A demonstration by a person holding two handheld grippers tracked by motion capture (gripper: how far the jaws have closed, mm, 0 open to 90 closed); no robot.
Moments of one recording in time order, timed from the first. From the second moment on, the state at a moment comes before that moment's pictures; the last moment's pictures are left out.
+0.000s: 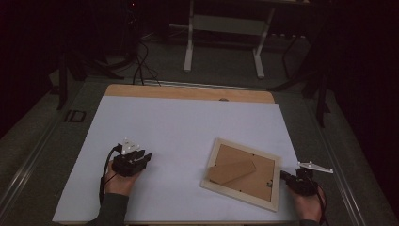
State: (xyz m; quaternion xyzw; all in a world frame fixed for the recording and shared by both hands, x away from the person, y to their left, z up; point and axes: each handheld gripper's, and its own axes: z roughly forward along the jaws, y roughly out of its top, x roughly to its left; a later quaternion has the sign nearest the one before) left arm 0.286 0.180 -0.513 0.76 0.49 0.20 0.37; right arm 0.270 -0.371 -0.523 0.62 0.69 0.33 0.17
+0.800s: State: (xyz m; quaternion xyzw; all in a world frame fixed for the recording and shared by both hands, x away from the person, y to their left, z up) left arm 0.276 0.150 -0.515 0.80 0.41 0.17 0.39; right arm 0.269 -0.344 -0.525 0.58 0.72 0.35 0.14
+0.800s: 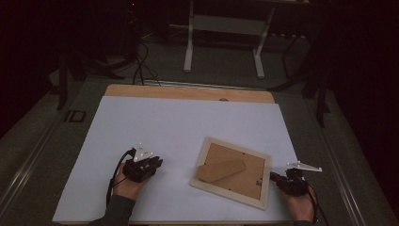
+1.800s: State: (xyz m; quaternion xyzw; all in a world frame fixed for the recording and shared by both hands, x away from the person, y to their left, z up) left arm 0.279 0.127 -0.525 0.84 0.38 0.14 0.38; right arm 0.271 -0.322 -0.522 0.54 0.76 0.35 0.12
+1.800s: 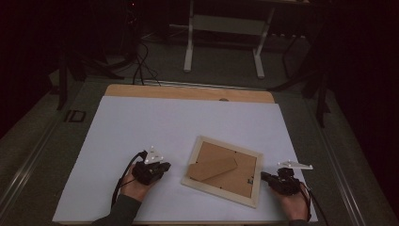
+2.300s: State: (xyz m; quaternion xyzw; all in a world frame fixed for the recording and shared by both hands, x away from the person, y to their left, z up) left arm 0.280 0.111 -0.531 0.85 0.36 0.12 0.36; right arm 0.270 -0.309 -0.523 0.52 0.76 0.36 0.12
